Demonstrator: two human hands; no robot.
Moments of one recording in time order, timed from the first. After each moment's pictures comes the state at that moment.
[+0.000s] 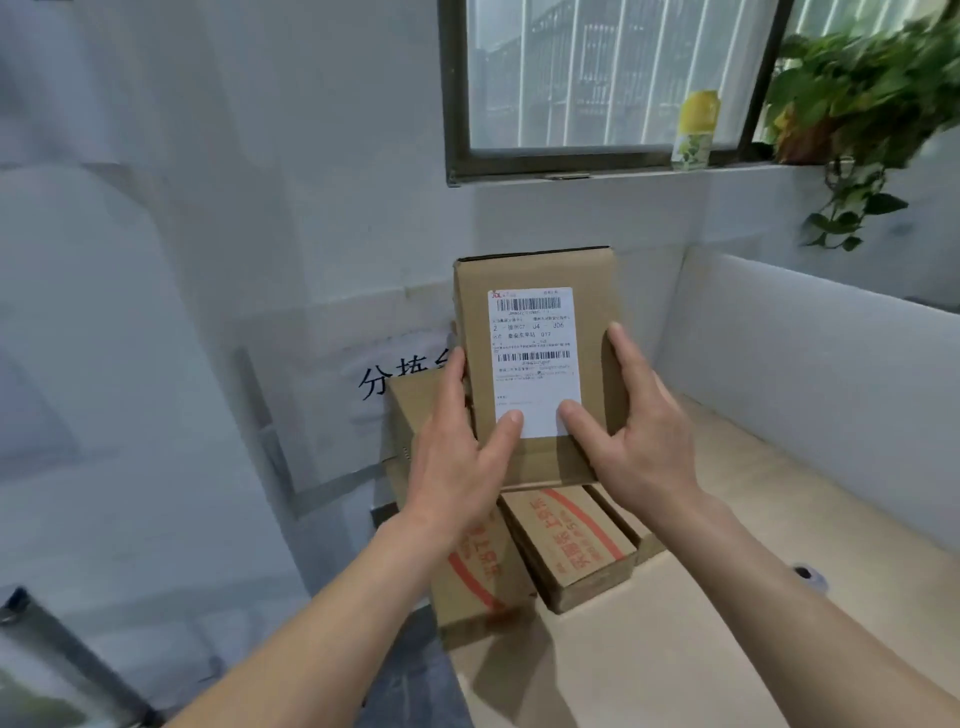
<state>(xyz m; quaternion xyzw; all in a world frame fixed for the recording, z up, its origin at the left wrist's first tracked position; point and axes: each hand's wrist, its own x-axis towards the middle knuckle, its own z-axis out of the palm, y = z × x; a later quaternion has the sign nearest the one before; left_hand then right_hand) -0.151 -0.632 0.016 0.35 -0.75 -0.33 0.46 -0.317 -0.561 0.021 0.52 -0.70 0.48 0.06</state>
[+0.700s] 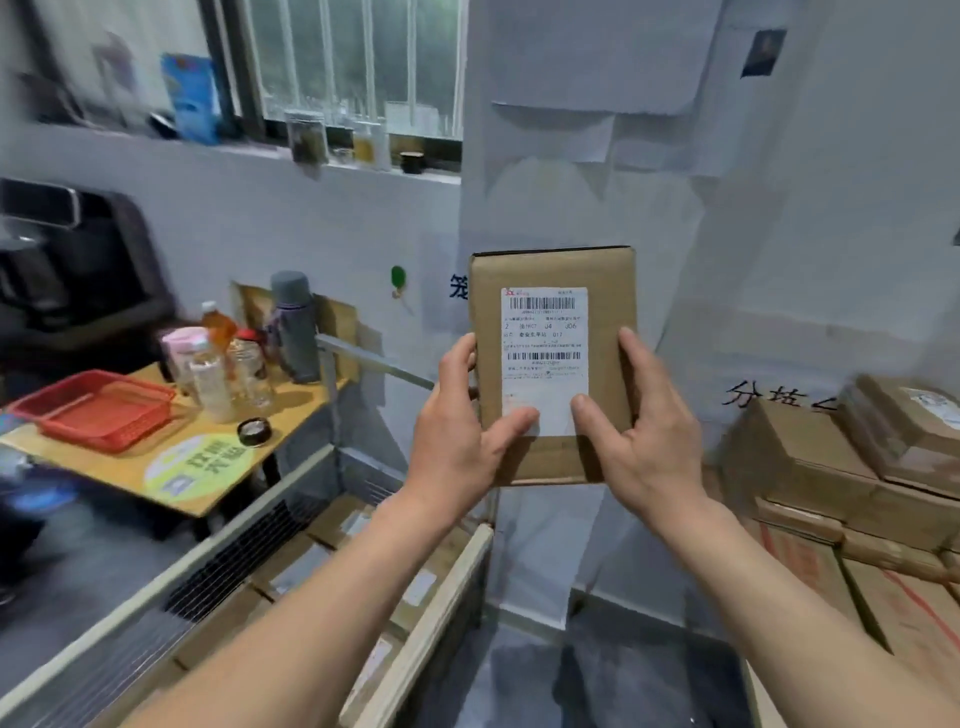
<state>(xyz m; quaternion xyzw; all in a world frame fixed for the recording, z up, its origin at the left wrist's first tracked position) 0.266 -0.482 0.026 0.57 -0.59 -0.10 0.56 0.086 -0.532 0.036 0.75 -0.46 0.47 -0.07</state>
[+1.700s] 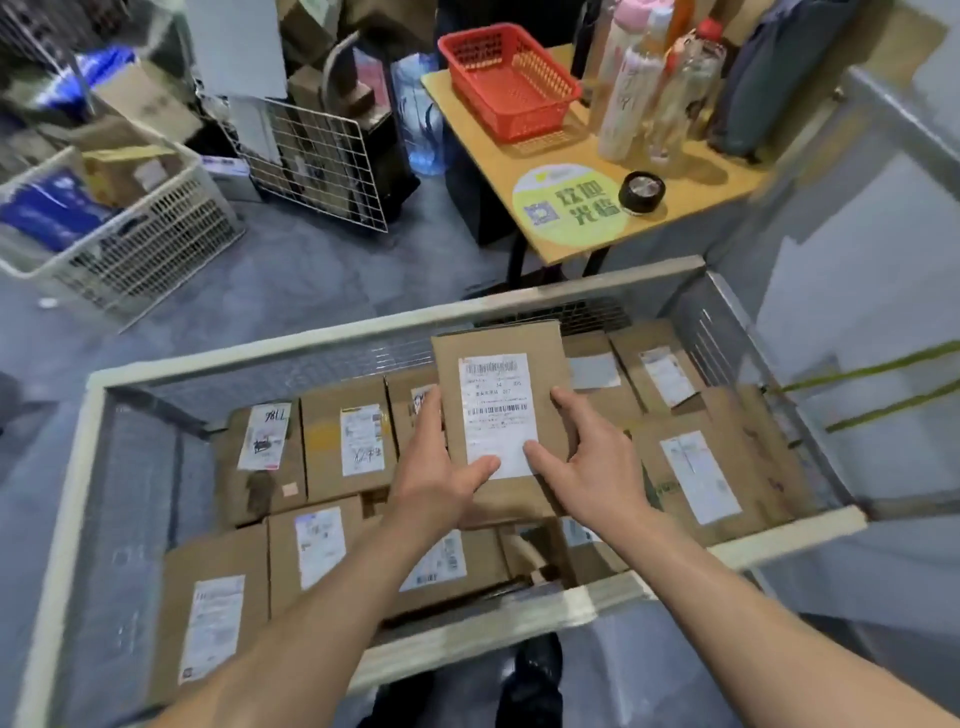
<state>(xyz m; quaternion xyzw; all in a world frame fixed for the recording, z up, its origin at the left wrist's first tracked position) 0.508 -0.308 -0.289 0.84 -0.10 -0.22 0.49 0.436 -0.480 -0.285 0.91 -0.24 0.01 -0.33</state>
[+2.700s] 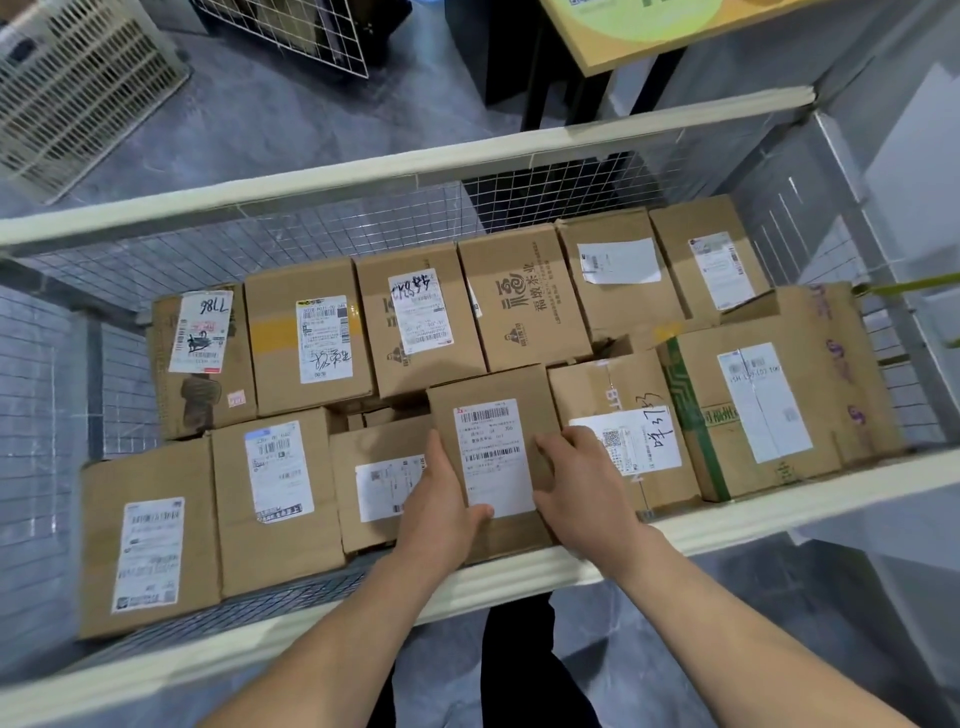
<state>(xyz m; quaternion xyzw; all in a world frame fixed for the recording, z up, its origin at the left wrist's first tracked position) 0.432 -0.305 -0.484 0.88 0.00 -0.38 0.28 0.377 -0.472 -0.477 0.93 -0.21 -0.18 -0.26</state>
